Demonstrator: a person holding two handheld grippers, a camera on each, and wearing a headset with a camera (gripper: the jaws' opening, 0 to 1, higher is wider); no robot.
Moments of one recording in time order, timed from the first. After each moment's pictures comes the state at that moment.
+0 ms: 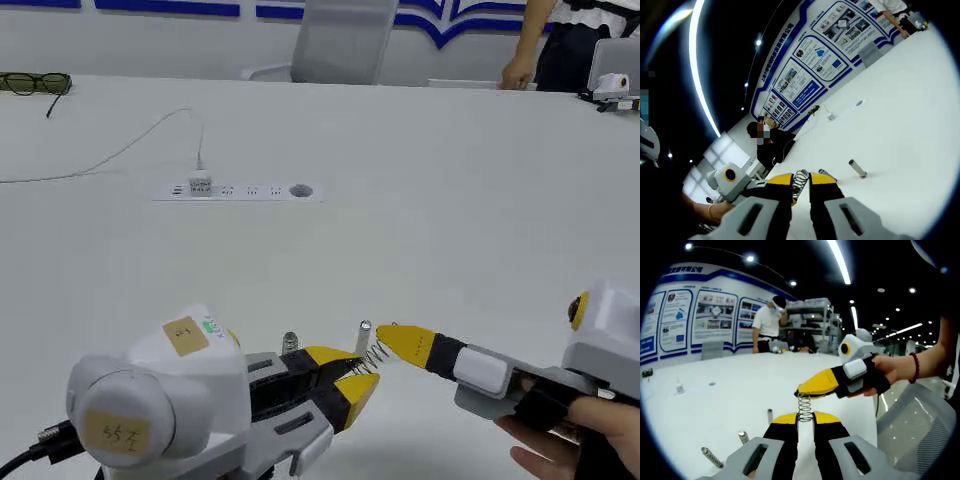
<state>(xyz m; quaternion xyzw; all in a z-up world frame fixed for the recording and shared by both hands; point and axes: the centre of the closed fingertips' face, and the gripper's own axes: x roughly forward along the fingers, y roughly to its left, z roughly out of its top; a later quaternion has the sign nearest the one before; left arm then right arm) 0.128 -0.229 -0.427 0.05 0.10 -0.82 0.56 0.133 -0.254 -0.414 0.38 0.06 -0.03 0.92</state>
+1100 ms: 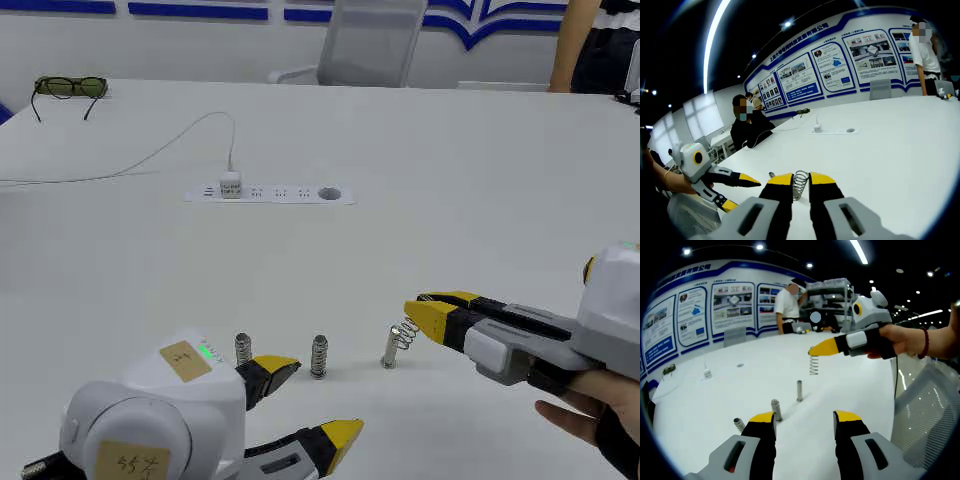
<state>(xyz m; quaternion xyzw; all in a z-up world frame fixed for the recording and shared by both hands) 0.176 -0.193 -0.454 0.14 0.14 -0.74 0.64 0.153 -0.292 -0.409 0.16 0.12 -0.09 0.98</state>
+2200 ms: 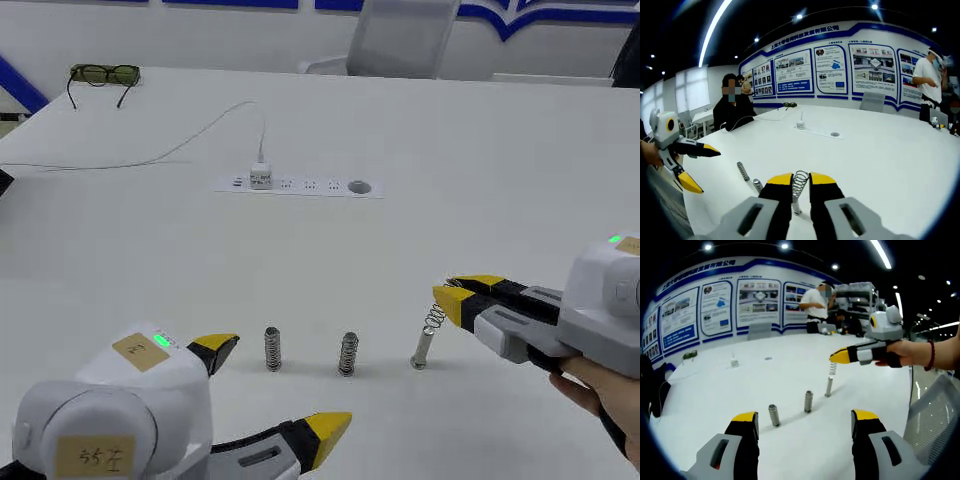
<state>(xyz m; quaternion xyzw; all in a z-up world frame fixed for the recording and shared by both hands) 0.230 -0.170 -0.454 0.12 0.16 -0.67 0.71 0.174 -0.328 -0.438 0.04 0.17 -0.14 0.97</state>
